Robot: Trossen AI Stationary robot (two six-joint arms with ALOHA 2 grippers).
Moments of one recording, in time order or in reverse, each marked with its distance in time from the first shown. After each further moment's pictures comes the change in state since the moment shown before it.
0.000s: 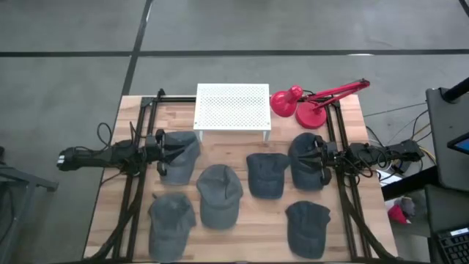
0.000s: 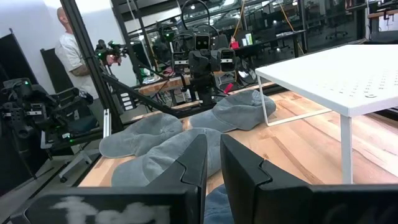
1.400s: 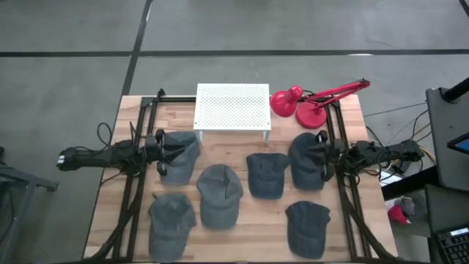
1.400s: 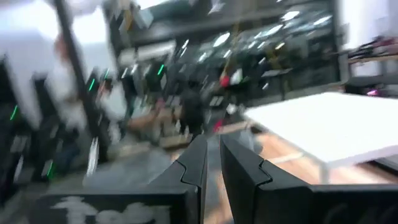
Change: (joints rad) left arm 0.000 0.000 0.000 0.000 0.000 0.000; right arm 0.000 0.000 0.000 0.188 0.116 -0.077
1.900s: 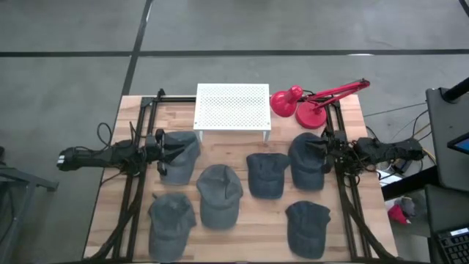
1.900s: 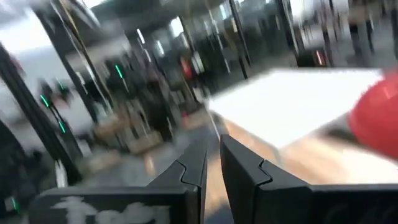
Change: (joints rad) left arm 0.000 0.000 0.000 0.000 -0.013 0.001; right arm 0.000 0.067 0.197 -0.384 0.139 0.198
